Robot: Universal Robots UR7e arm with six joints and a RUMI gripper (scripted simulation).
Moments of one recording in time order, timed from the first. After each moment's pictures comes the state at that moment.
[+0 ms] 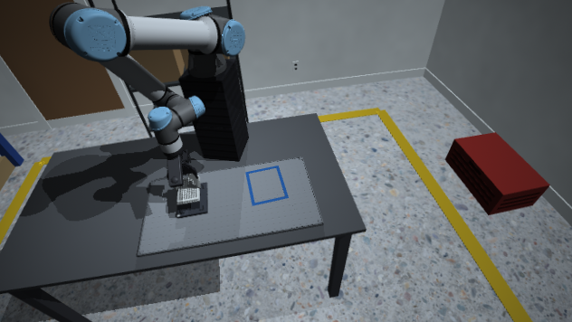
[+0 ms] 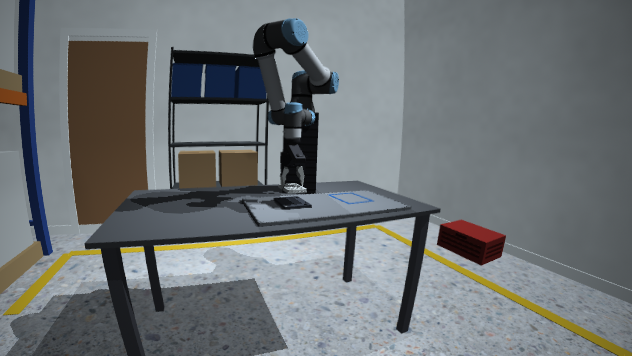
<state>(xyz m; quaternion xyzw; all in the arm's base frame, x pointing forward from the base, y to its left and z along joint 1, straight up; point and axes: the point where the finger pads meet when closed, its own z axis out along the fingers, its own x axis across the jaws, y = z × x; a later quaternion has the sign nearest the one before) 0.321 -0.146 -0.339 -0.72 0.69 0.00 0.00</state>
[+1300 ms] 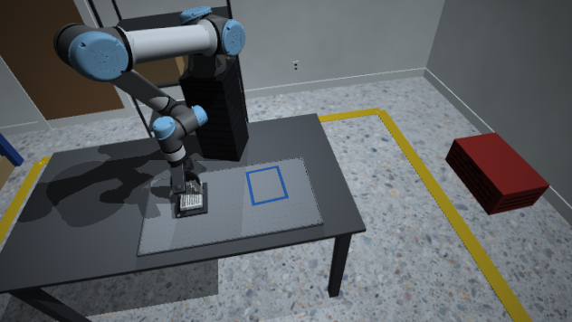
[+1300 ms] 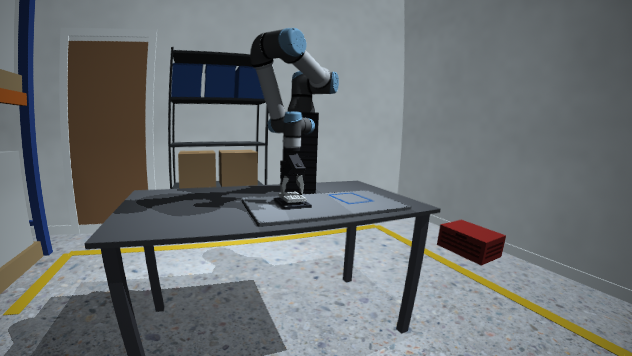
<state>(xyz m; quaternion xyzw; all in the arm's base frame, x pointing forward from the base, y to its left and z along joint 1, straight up) 0.321 -0.146 -0.378 -0.72 0.69 0.00 0.00</state>
